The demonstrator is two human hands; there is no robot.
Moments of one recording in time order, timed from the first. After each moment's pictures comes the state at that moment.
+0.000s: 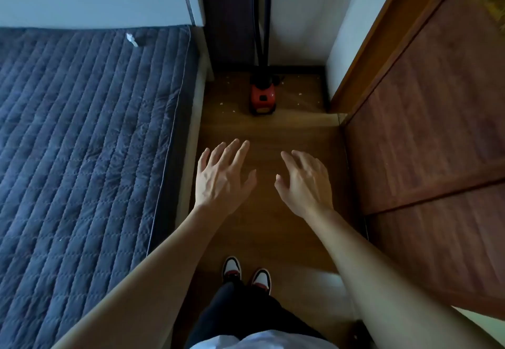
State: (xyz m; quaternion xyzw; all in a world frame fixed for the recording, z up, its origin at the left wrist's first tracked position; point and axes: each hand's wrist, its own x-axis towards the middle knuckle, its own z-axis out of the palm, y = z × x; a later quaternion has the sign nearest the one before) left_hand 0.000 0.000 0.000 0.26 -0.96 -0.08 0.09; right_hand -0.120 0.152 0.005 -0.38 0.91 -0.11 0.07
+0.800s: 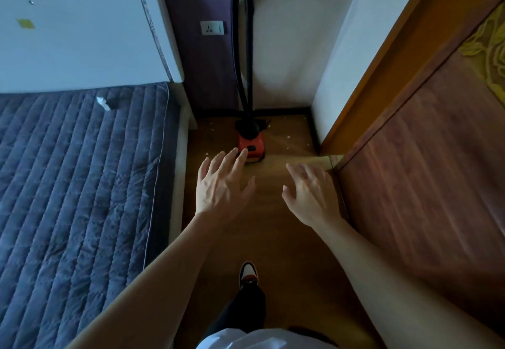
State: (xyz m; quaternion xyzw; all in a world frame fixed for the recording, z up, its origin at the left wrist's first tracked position) left_hand -0.232 -0.187 0.008 0.24 -0.96 -0.11 0.09; right_hand -0.345 -0.012 0.011 -0.35 0.93 -0.09 0.02
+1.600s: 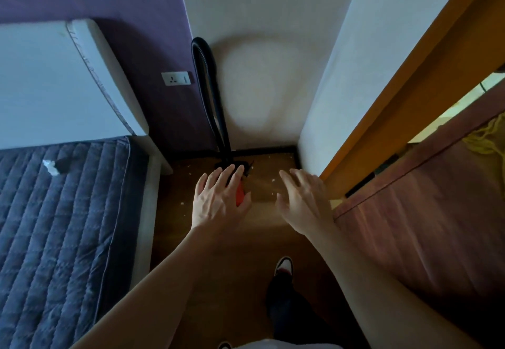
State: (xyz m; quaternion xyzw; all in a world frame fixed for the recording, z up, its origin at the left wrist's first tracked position) left_hand -0.545 -0.278 -0.002 0.23 -0.97 -0.10 0.07; right_hand -0.660 -0.107 0.004 -0.36 0.93 -0.11 -0.01
